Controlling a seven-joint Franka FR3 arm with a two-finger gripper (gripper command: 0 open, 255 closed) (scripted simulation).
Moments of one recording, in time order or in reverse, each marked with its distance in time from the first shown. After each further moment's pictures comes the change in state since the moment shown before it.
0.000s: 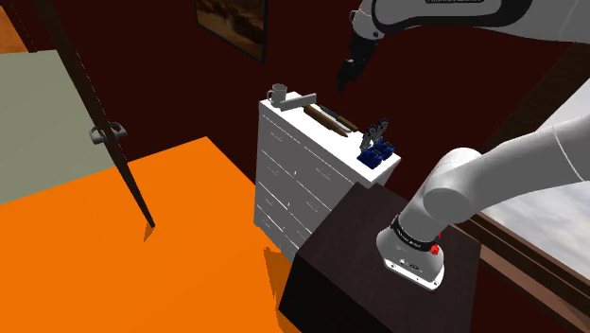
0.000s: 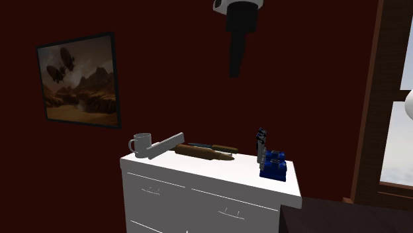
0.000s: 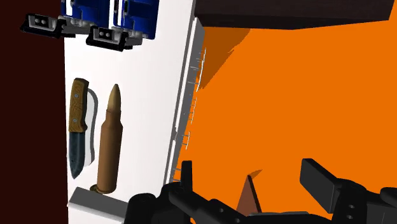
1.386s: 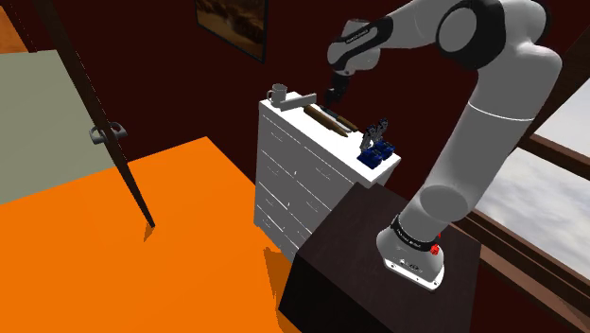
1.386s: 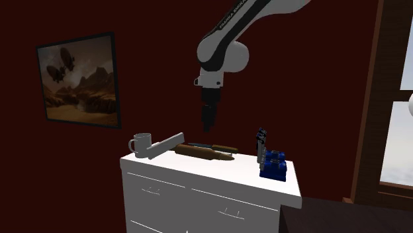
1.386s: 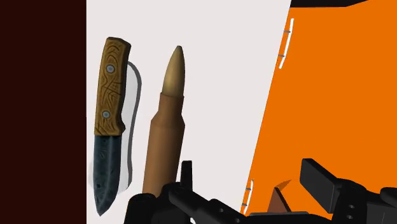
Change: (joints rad) arm -0.075 0.717 -0.240 0.254 0.218 0.391 -0.365
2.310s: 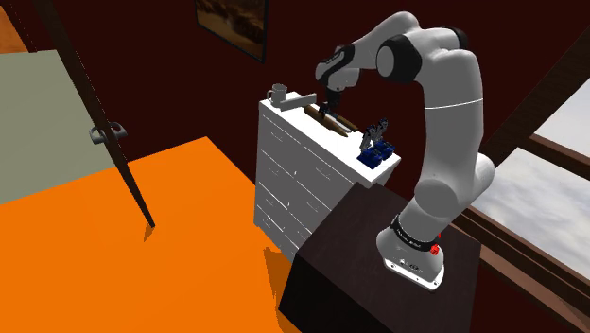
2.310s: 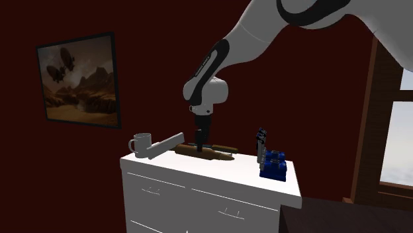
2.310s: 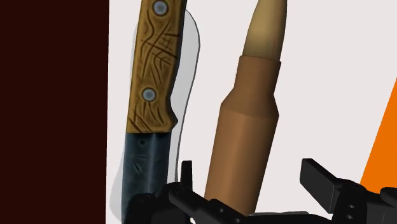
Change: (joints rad) arm -0.169 0.461 0.058 0.362 0.198 0.032 -0.166
